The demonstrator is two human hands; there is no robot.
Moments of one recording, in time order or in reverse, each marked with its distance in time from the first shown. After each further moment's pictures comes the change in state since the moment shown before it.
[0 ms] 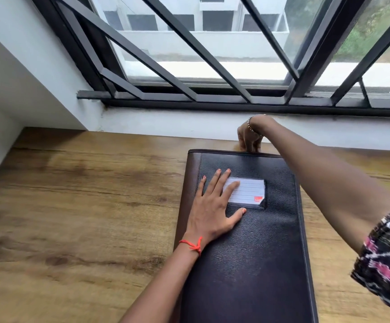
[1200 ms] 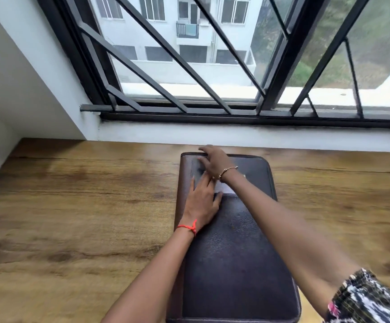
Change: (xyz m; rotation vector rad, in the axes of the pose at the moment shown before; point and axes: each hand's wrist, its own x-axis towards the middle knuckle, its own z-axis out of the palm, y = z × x) left_hand -0.008 0.001 -0.018 -0.159 -0.037 -0.023; right_hand -0.061 -0.083 0.113 0.348 0.912 -0.224
